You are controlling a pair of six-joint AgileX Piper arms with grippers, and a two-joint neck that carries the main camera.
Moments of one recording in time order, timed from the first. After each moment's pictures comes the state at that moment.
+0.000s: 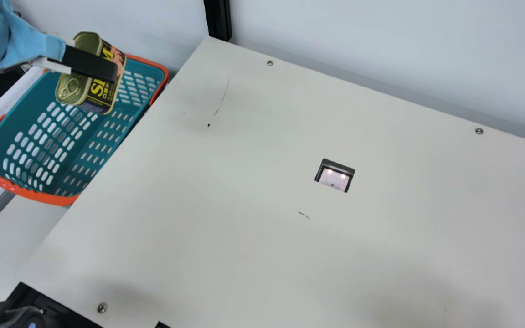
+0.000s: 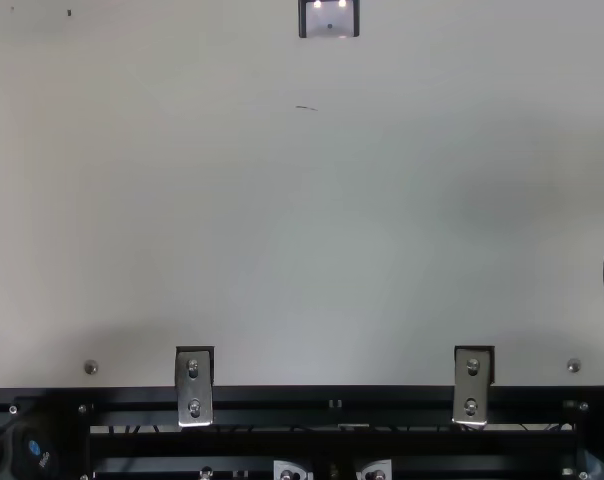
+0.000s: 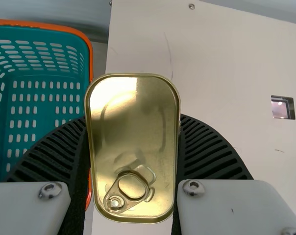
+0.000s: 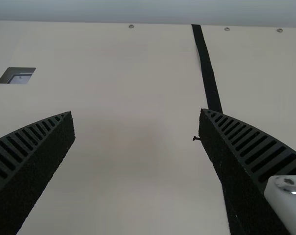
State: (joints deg) left arm 29.4 75.8 -69.2 -30.1 65.4 33.1; right arm -4.0 13.5 -20.3 4.9 38.2 -6.5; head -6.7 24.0
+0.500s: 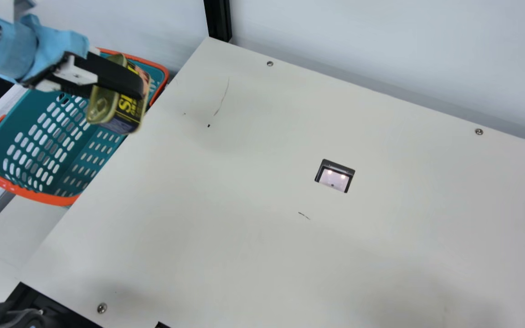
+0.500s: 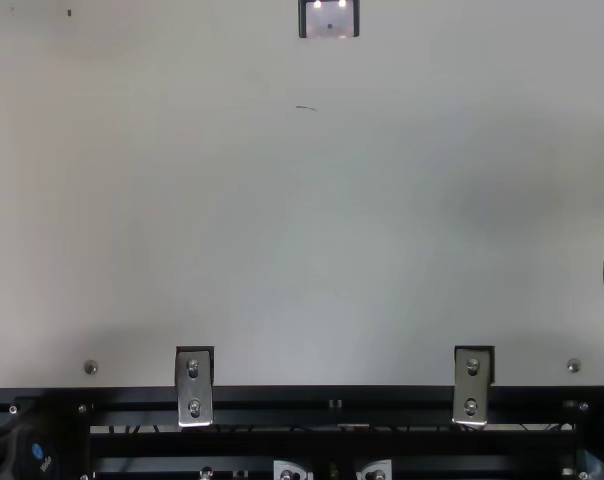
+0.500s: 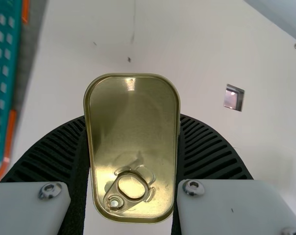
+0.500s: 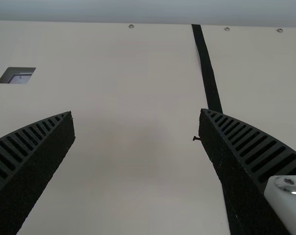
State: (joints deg) left arm 24.3 79.3 -66.1 -34.3 69.9 16.8; right arm -4.0 13.5 -20.3 4.9 38.2 -6.5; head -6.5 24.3
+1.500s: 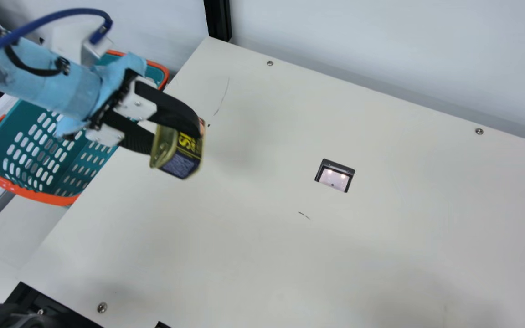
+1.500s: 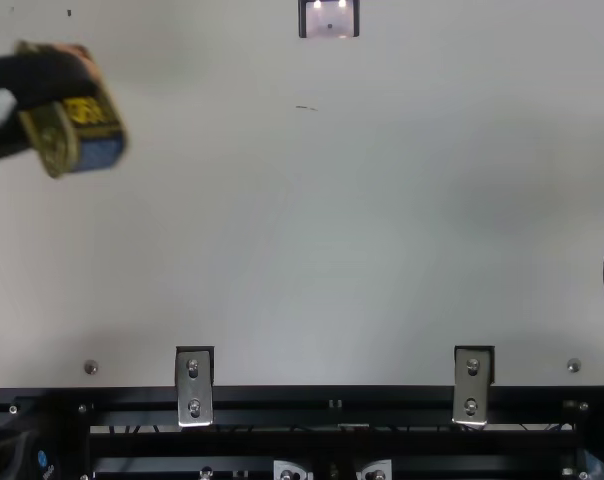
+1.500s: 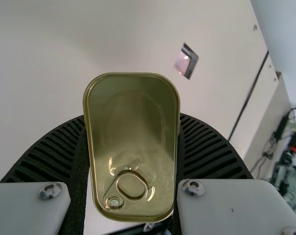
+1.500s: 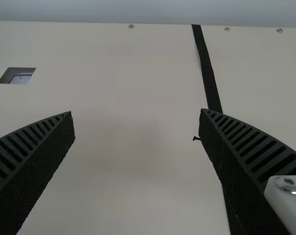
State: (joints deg) left arm 14.9 79.9 -55.3 -46.6 69.9 2.6; right arm -4.0 13.5 -20.3 4.9 38.2 -6.5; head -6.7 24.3
